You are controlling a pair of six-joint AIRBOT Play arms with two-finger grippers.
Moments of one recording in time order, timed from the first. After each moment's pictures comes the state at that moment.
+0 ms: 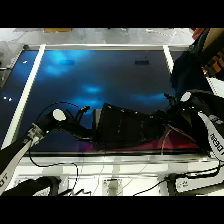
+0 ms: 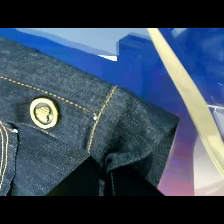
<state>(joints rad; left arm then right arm) -0.32 -1.26 0.78 0.81 -1.18 -1.25 -0.16 -1.58 1.11 -1.21 1.26 1.35</state>
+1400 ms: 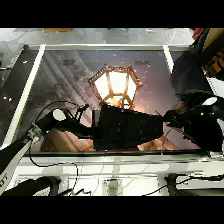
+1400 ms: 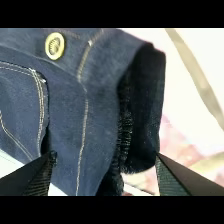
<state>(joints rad) -0.32 -1.26 0.78 0.81 -1.10 -1.25 -0.42 -1.48 0.98 -0.94 1.38 1.13</state>
